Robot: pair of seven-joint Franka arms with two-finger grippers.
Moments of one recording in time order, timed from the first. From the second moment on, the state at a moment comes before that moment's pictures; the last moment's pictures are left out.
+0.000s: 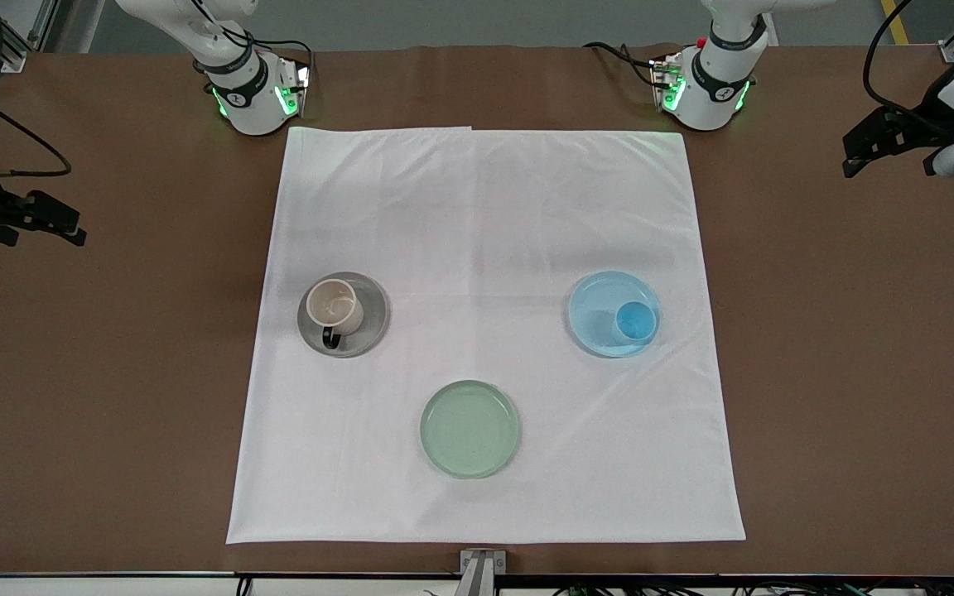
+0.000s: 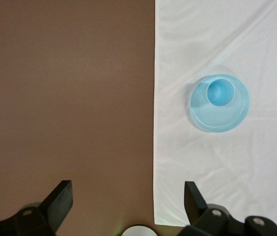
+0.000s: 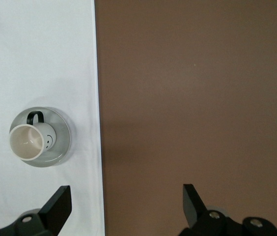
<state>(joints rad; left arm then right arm) -0.04 -0.13 -0.06 -1.64 0.04 1.48 -0.08 -0.01 -0.04 -0.08 -1.68 0.00 1.67 -0.07</state>
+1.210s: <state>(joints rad) -0.04 -0.13 -0.06 -1.64 0.01 1.48 -0.08 -0.01 0.02 -0.07 -1.51 0.00 1.63 -0.07</state>
